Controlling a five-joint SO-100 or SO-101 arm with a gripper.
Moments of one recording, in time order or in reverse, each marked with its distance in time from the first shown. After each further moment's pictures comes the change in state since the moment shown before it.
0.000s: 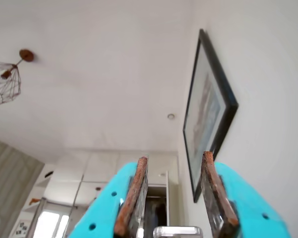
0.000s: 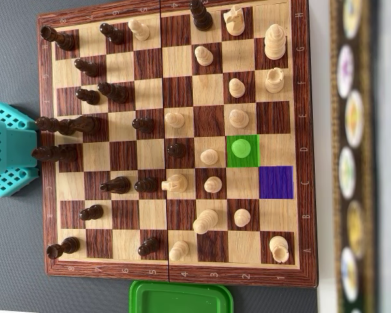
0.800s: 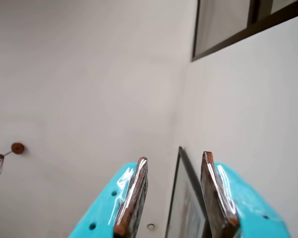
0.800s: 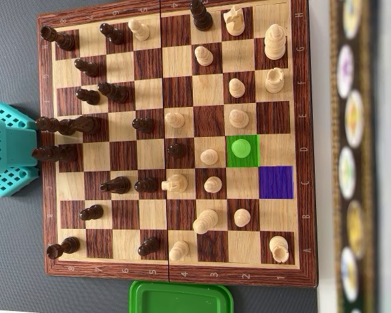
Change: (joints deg) arm -1.1 0.1 9.6 -41.2 -7.9
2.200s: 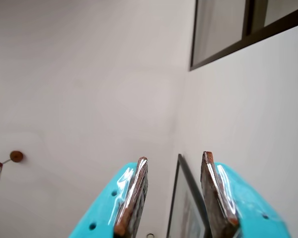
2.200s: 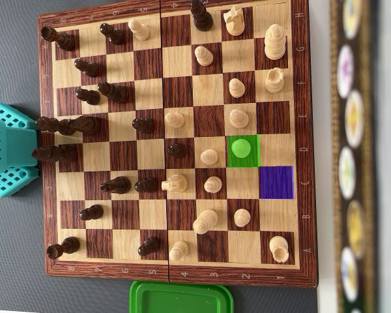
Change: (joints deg) arm 0.0 -0.1 1.7 -3.1 0.0
